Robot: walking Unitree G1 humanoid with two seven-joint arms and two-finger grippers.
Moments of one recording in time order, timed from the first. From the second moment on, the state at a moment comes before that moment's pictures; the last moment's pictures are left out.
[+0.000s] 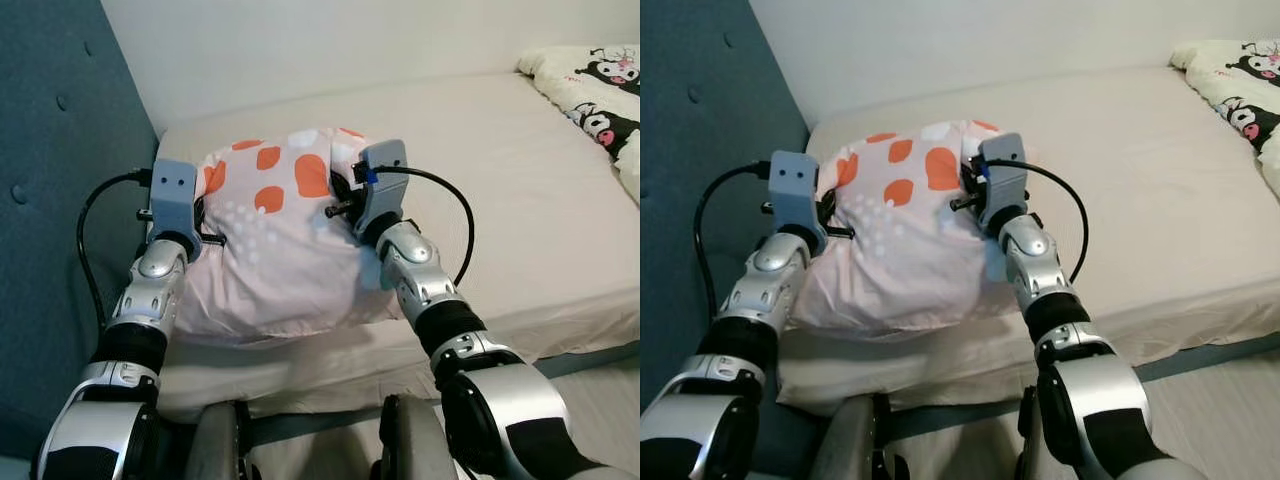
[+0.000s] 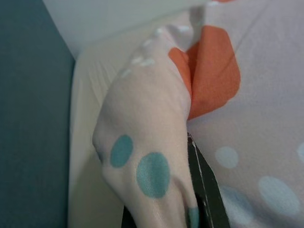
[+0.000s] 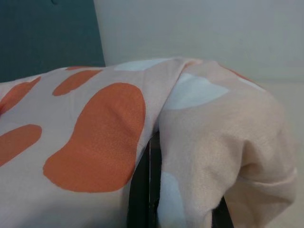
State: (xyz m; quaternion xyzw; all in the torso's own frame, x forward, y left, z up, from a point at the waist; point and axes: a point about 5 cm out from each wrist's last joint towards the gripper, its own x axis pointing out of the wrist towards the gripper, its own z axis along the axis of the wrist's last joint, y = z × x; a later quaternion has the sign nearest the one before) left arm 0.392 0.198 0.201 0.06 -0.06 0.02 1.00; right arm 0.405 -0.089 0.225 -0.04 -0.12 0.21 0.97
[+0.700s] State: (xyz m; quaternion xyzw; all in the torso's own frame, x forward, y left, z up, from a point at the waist) left arm 0.407 0.215 0.287 0.11 -0.21 0.12 0.96; right arm 0.413 -0.069 0.308 -0.11 -0.22 0.23 0.94
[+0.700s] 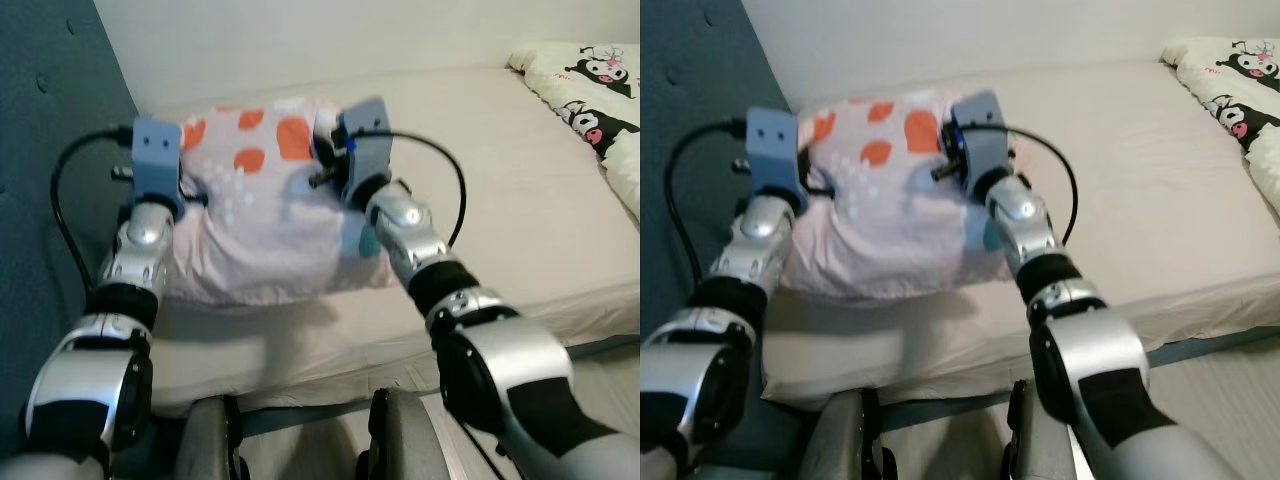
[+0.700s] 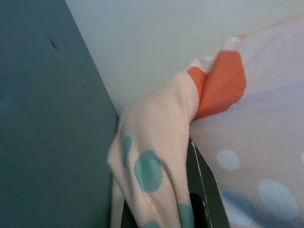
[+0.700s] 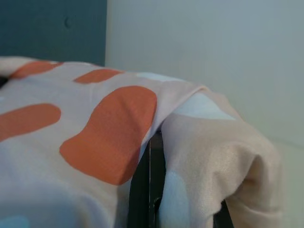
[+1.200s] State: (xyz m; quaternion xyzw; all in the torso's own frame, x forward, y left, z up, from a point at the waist) left arm 0.397 0.240 0.260 0.19 -0.20 0.20 0.94; right arm 0.405 -0.039 0.284 -0.09 -0.19 0.30 0.93
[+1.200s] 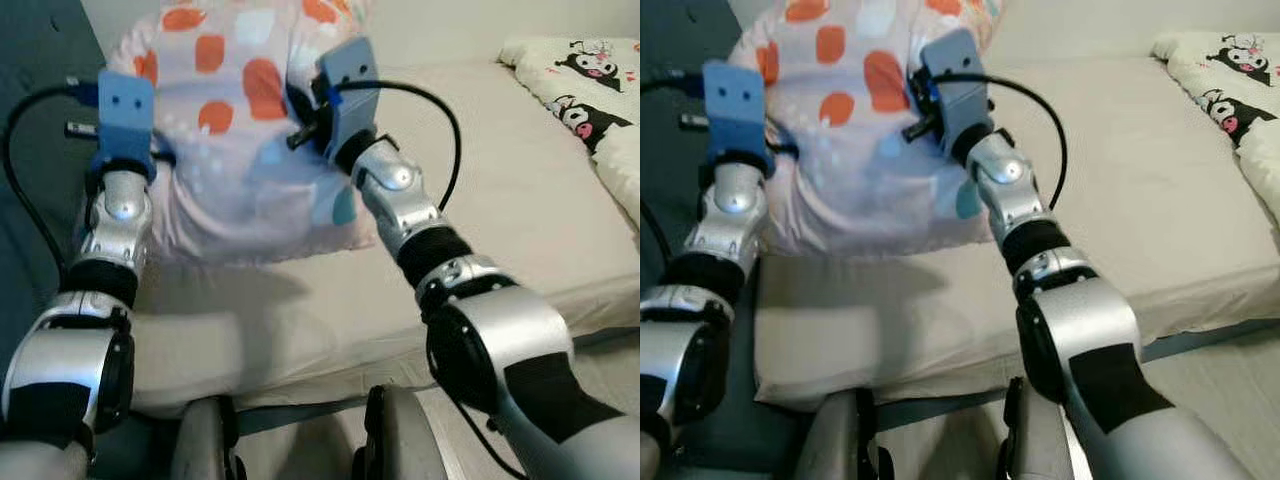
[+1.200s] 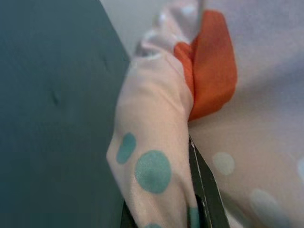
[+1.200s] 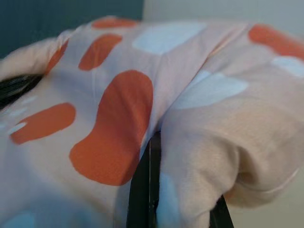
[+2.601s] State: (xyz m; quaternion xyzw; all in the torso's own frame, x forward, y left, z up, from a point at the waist) left arm 0.396 0.178 0.161 0.12 -0.02 0.14 0.98; right arm 0.411 -0.083 0.205 -0.01 -0.02 0.20 0.98
